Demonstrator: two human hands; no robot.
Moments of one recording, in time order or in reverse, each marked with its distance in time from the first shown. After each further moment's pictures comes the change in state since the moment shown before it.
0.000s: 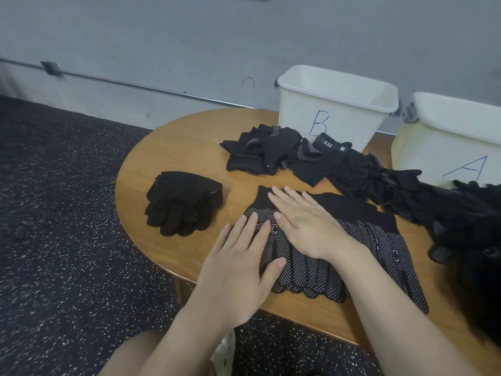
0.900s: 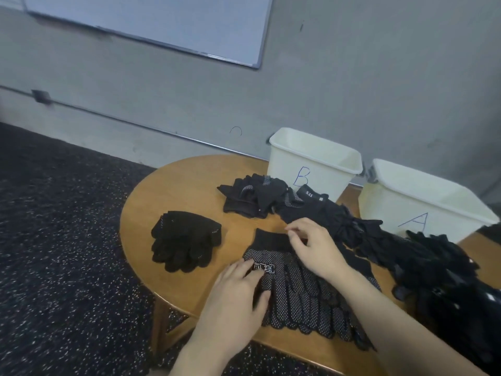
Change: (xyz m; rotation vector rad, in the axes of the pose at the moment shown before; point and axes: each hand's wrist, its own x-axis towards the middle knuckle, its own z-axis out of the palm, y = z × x) left_hand 0.001 -0.008 -0.003 -0.341 0.157 -0.002; right_hand -0.005 0.013 -0.035 0.266 0.428 0.139
